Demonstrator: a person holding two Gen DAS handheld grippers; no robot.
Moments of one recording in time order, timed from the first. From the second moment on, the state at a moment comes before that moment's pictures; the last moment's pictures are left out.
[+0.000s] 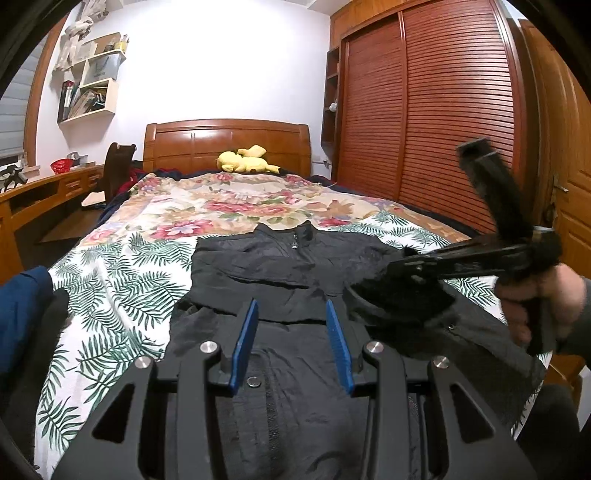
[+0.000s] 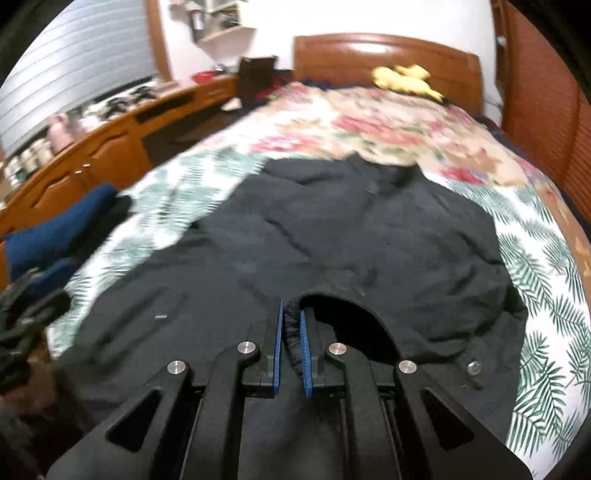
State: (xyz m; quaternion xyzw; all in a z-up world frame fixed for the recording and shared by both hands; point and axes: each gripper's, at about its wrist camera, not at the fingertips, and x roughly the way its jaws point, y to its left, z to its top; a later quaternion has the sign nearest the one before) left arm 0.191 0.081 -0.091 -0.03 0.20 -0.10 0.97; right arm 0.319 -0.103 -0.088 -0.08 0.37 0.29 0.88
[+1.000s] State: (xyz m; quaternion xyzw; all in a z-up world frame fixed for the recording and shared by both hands) left arm 0.190 0.073 -0.105 -0.01 0.24 -0.13 0.96; right arm 0.260 -0.135 -0.113 -0.13 0.37 0.23 0.89
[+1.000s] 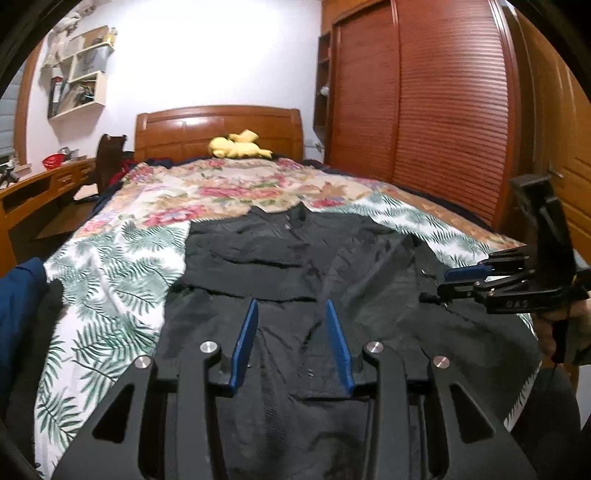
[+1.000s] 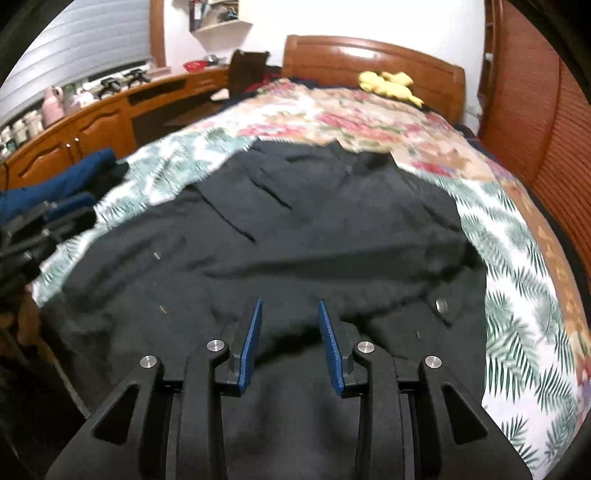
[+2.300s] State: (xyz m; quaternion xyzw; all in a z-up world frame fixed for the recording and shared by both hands) left arm 0.168 -0.047 -0.168 0.01 0.38 -0.12 0.92; right arm 0.213 -0.281 -0.174 -0.10 0.40 0.21 0.89
